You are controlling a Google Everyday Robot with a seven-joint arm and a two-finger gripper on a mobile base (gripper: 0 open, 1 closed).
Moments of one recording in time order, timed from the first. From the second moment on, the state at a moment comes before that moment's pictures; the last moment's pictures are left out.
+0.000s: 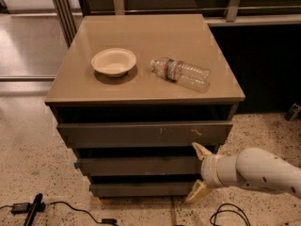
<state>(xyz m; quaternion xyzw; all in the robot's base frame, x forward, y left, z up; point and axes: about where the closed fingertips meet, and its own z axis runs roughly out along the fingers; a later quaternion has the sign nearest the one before) 0.461 -0.145 0.566 -0.62 0.70 0.07 0.34</state>
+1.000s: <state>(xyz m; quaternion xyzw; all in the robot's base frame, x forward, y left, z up) 0.497 -0.128 0.478 -0.62 0.70 0.08 0.35</state>
